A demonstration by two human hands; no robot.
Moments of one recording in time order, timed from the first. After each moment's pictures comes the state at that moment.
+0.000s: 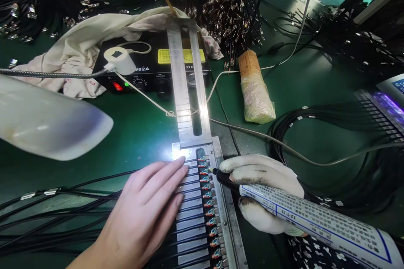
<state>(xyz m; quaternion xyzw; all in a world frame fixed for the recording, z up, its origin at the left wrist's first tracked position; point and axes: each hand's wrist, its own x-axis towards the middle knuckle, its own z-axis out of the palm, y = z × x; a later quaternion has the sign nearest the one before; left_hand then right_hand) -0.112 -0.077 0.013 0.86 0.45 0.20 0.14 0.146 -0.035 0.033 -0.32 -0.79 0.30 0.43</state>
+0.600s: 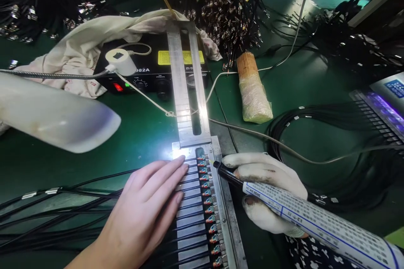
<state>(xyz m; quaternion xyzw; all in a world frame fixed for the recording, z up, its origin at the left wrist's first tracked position) -0.112 -0.077 0.013 0.86 0.45 0.20 0.13 0.151 -0.041 0.032 -0.33 -0.79 0.28 0.44</state>
